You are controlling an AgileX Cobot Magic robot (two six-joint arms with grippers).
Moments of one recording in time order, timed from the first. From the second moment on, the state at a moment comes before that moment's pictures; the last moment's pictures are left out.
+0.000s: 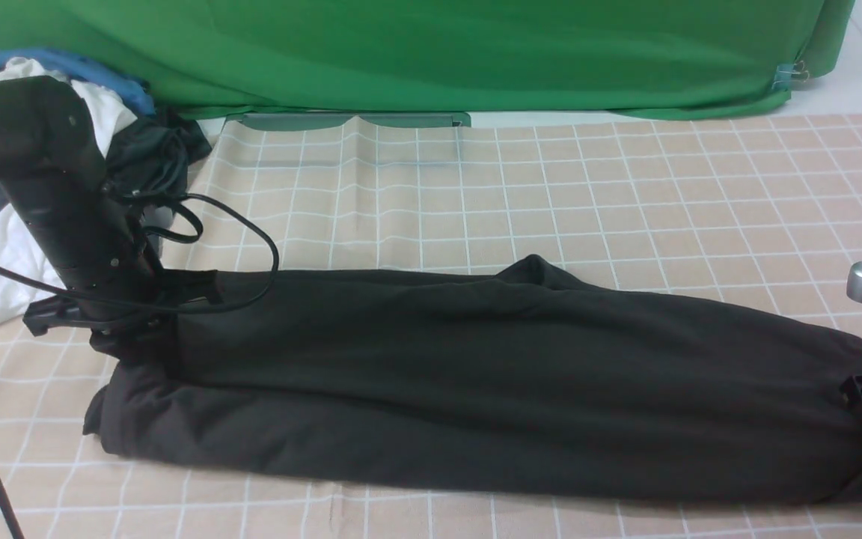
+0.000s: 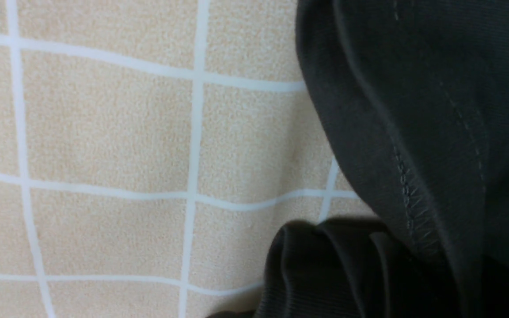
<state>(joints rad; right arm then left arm) -0.12 1.58 -0.81 0.05 0.80 -0.05 0.00 1.90 -1.29 -0.11 1.08 0.00</state>
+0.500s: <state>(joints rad) -0.12 1.58 -0.82 0.01 0.80 -0.05 0.01 1.91 -1.49 0.01 0.99 -0.14</state>
